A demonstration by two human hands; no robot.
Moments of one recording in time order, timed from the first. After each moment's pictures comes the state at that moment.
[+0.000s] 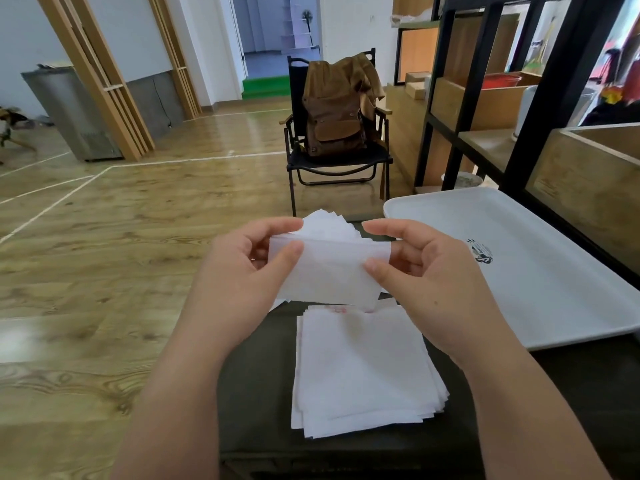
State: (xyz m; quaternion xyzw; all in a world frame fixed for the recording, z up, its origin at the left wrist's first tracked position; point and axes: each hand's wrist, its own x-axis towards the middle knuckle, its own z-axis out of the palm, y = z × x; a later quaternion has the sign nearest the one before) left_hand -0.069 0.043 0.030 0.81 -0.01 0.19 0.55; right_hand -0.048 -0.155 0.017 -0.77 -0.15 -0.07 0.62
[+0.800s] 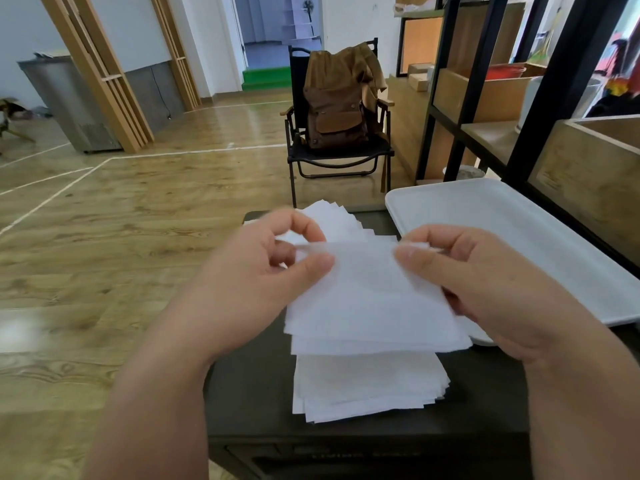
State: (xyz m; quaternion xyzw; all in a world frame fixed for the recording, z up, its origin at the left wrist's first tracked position) left_hand -0.088 0.043 0.047 0.85 -0.08 0.04 0.52; right_hand -0.059 -0.187 0.039 -0.74 -0.13 0.14 0.65
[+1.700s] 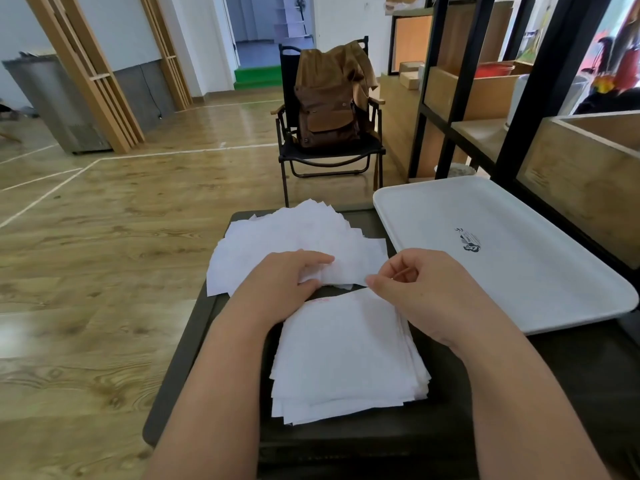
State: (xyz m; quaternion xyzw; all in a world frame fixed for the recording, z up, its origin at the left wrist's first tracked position) left_hand -0.007 0.036 -0.037 0.96 -0.08 0.02 0.26; right_hand -0.041 -0.174 0.001 -0.89 -0.01 0.02 0.45
